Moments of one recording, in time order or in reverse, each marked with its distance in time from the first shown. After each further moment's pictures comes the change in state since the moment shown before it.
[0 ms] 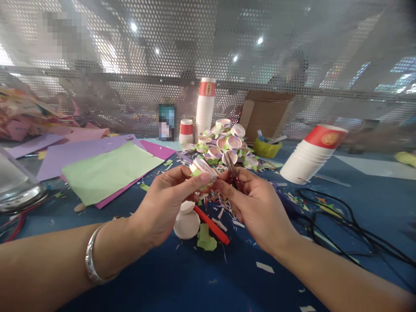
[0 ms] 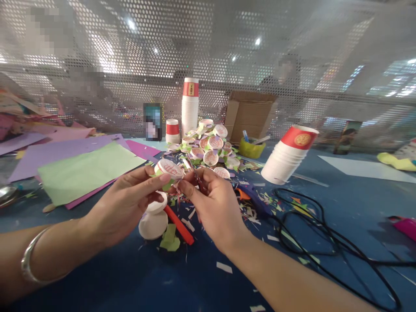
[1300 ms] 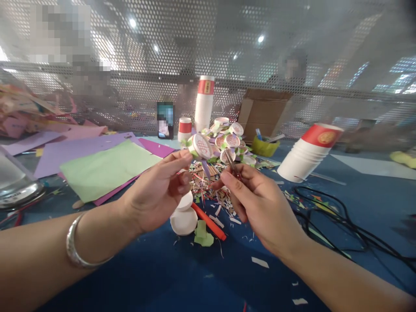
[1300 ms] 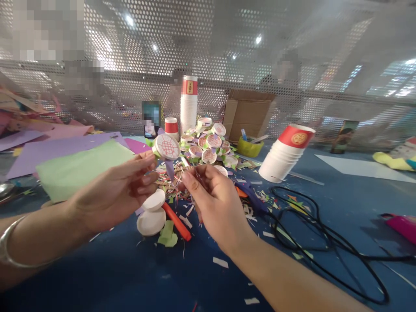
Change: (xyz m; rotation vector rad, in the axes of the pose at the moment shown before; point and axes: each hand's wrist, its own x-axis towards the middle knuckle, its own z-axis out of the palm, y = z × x) left_hand 0.008 0.023 0.004 -0.191 0.081 -0.169; right_hand -0.010 -0.014 -0.006 -0.043 -0.032 0.010
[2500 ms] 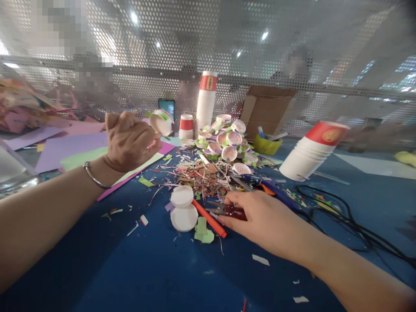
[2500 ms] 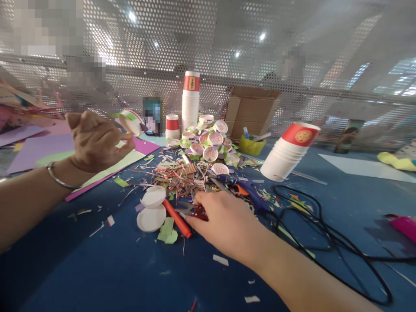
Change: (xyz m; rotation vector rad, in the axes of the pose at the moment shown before) left_hand 0.089 0.065 -0.100 1.661 0.300 1.276; right_hand -0.006 -0.010 -0.018 -1.153 -0.370 0.147
